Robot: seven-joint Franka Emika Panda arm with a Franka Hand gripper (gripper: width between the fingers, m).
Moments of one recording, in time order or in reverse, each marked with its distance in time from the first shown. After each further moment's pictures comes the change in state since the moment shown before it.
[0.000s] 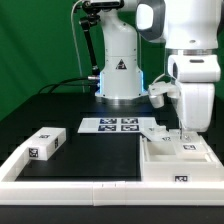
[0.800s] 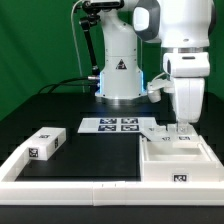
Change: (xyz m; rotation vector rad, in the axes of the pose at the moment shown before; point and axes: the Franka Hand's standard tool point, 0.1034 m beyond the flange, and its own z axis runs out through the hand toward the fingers) arm 0.001 -0.053 0.000 -0.009 0.017 0.041
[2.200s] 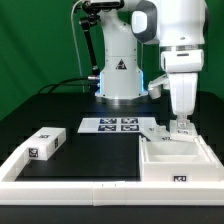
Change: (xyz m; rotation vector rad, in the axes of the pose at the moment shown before) arm 0.004 -0.034 0.000 -0.038 0.040 0.073
